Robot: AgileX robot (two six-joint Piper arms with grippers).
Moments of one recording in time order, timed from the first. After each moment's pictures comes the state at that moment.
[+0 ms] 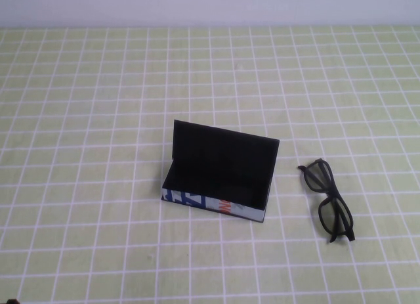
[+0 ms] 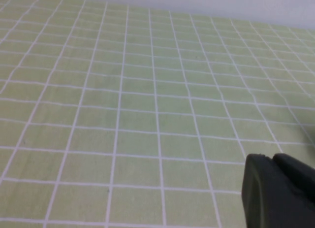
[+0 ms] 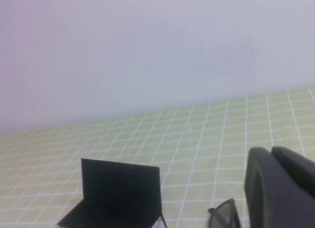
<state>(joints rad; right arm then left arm) 0.30 0.07 -0.15 0.39 0.11 -0.06 -0.08 0.27 0.02 -1.68 0.02 1.52</state>
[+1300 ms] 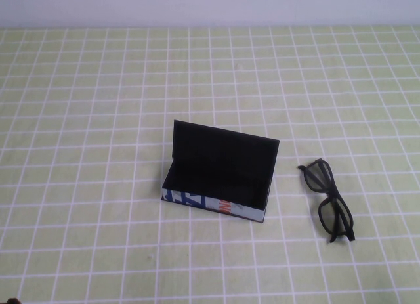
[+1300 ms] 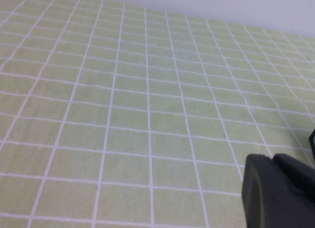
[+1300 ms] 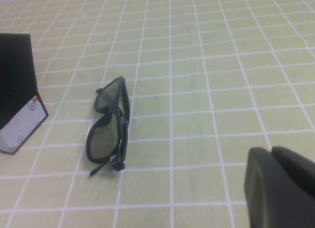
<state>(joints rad) 0.06 -0.01 0.03 0.24 0.33 -0.06 -0.08 0.27 0.02 -1.71 0.03 1.49</state>
